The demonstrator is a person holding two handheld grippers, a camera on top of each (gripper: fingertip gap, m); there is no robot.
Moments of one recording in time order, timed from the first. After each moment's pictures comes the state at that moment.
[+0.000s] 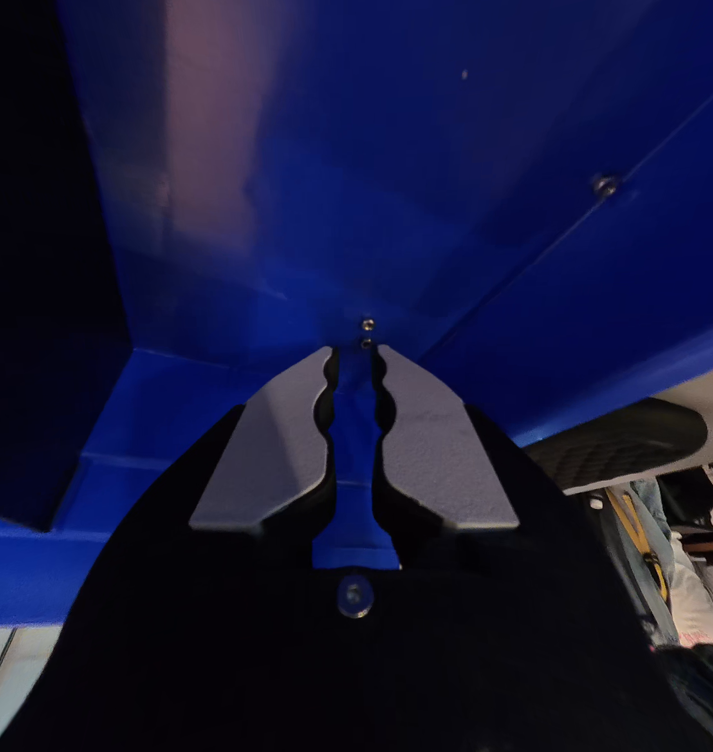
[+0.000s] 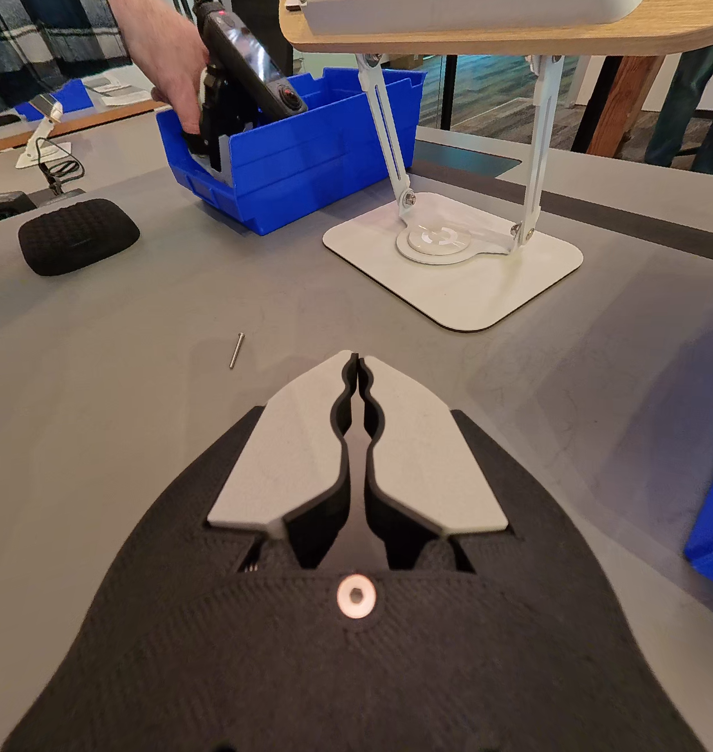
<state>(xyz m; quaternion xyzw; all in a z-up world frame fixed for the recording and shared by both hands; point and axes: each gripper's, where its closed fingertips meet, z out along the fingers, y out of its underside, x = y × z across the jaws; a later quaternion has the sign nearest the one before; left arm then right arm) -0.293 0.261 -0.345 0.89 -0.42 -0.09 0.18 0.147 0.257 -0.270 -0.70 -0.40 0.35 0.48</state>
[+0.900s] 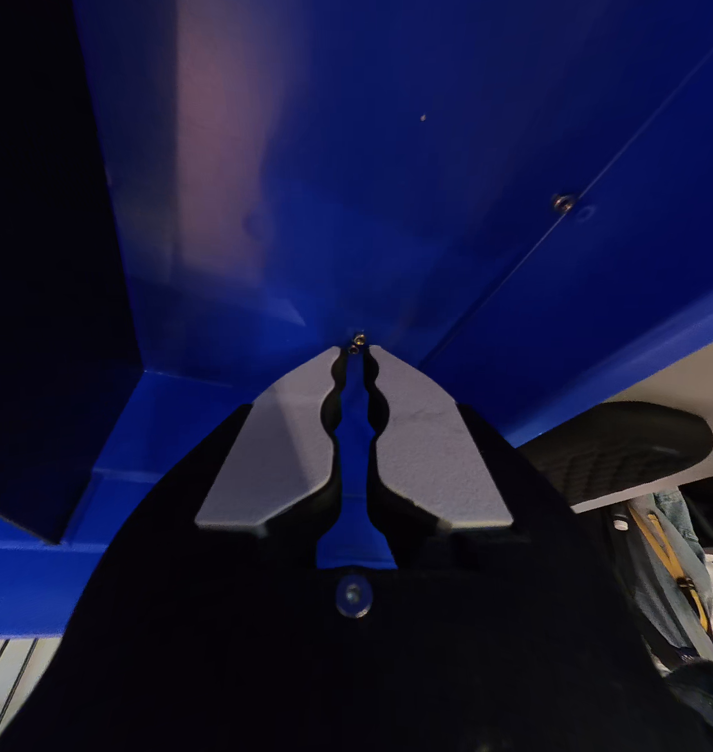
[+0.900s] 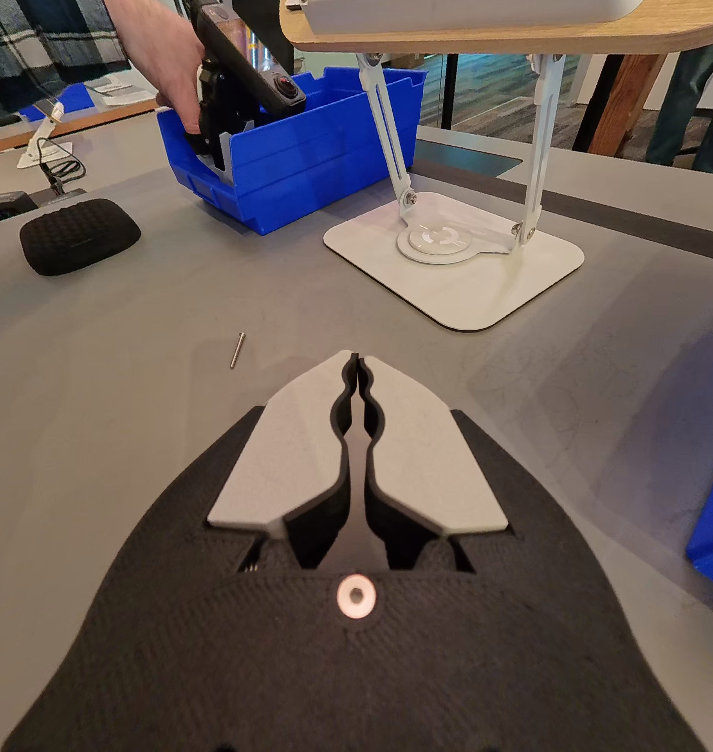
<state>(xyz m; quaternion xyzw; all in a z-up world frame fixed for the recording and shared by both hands) -0.284 0.265 -0.345 0.88 -0.44 -0.07 0.15 0.148 0.256 -0.270 -0.70 -0.40 0.35 0.48</state>
